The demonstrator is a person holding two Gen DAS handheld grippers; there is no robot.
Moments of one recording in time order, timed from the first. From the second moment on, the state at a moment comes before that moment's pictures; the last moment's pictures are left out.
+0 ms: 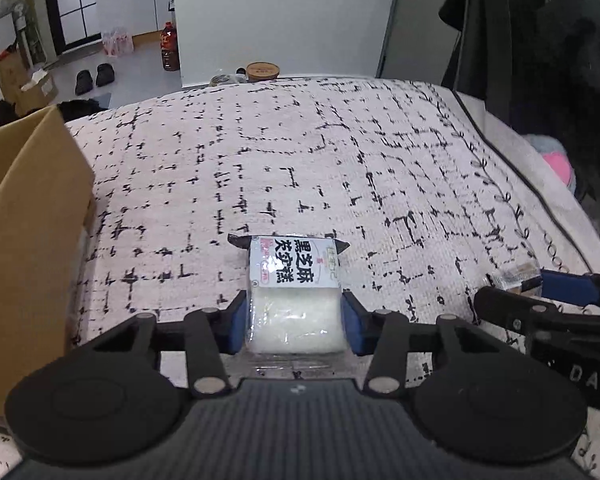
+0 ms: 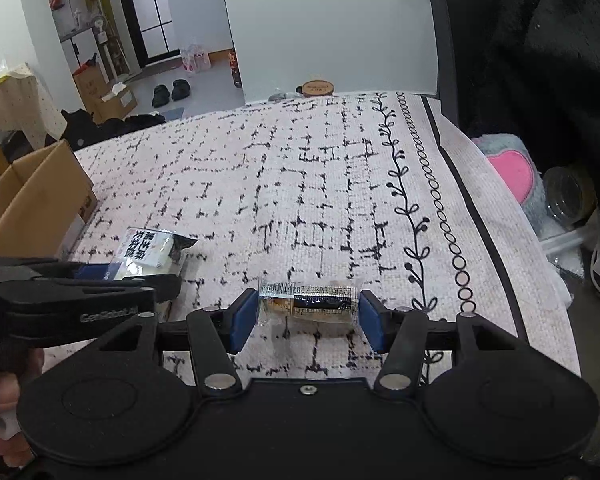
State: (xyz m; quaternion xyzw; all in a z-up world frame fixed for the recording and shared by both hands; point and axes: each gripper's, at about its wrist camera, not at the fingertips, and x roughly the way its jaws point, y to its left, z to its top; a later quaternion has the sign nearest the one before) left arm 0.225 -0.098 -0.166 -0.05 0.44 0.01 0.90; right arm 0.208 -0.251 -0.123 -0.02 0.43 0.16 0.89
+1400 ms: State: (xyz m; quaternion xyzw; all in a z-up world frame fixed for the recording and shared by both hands) left arm 0.178 0.013 -0.041 -0.12 0.34 0.07 0.93; right arm 0.224 -0.166 -0.048 0.05 0.33 0.26 0.90
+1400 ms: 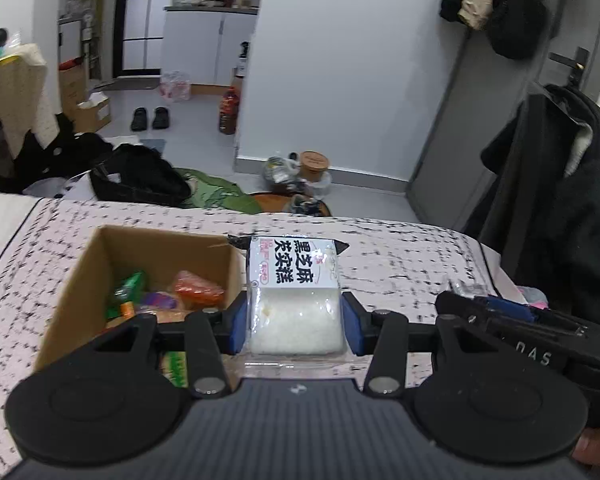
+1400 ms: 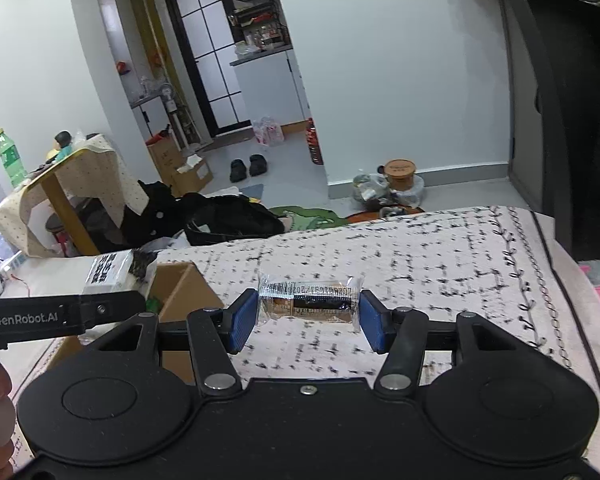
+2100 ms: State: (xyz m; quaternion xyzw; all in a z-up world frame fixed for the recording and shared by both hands) left arm 0.141 0.106 -0.050 -0.17 0.35 0.18 0.90; right arm 0.212 -0.109 -0.046 0.02 0.33 0.32 0.89
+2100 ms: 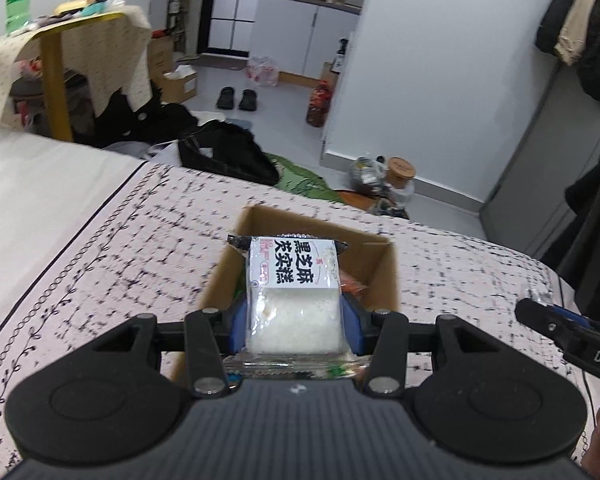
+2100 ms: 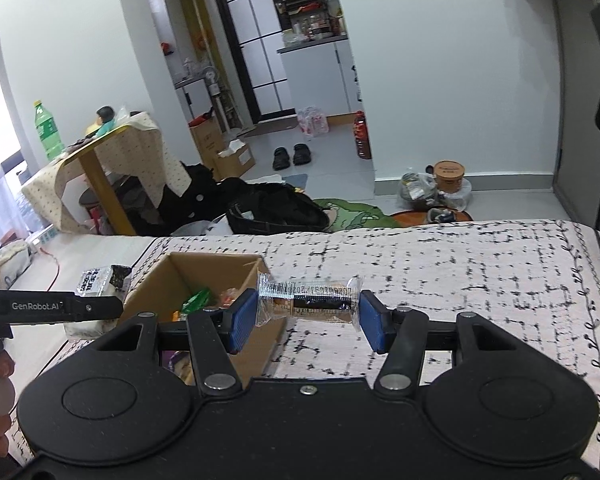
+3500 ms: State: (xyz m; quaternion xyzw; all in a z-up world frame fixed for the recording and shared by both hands) left arm 0.114 0.130 -0.041 -0.19 0.35 0.21 0.89; right arm 0.197 -0.101 -0.046 0.04 0.36 0.38 0.85
